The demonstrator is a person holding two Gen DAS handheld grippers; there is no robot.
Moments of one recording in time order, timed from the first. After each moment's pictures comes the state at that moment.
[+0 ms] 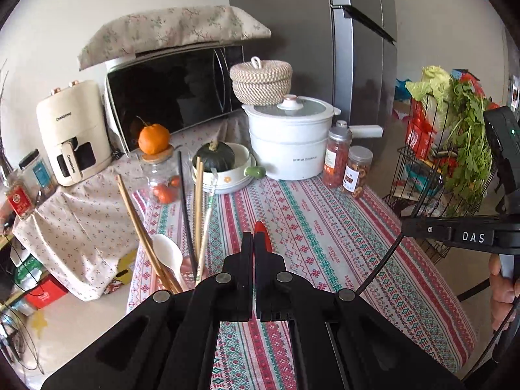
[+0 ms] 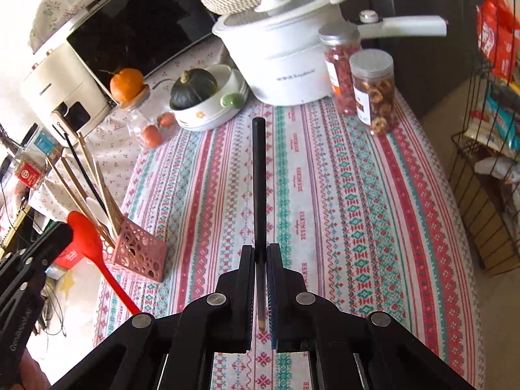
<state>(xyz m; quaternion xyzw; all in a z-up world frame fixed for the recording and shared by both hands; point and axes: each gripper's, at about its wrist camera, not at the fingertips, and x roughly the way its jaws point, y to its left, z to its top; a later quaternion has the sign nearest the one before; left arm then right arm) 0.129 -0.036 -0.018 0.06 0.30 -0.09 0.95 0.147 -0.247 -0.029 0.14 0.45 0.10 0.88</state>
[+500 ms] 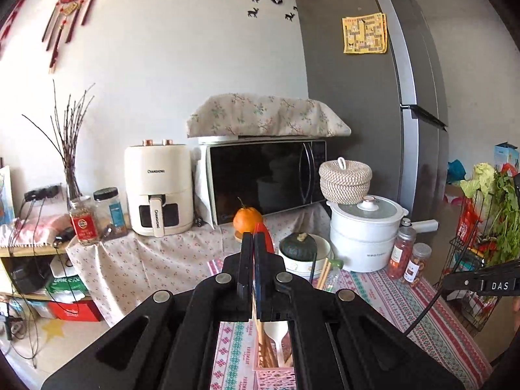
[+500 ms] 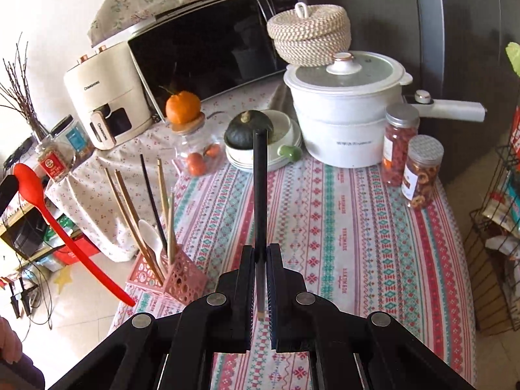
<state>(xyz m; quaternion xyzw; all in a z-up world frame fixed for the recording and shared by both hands) 0.100 0.064 0.038 0.02 0.11 0.05 0.99 0.149 -0.185 0.017 0.09 0.39 0.14 0.90</state>
